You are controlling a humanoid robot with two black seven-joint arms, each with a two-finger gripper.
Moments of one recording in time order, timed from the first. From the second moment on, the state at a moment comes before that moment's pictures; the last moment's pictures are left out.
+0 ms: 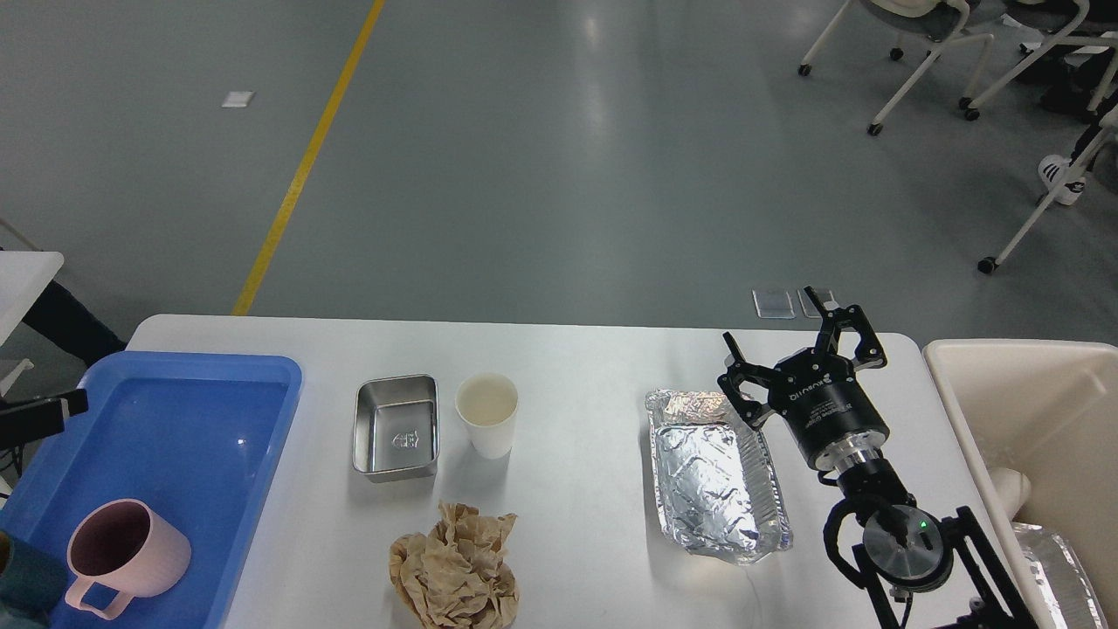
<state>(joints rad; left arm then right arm) -0.15 1.49 -0.78 -1.61 1.32 -0.12 -0.19 0.02 0.09 1.55 1.51 -0.34 0.13 -0.12</state>
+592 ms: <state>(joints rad) -0.14 1.36 -0.89 -1.62 1.30 -0.18 -0.15 0.01 0.09 1.55 1.51 -0.34 0.13 -0.12</state>
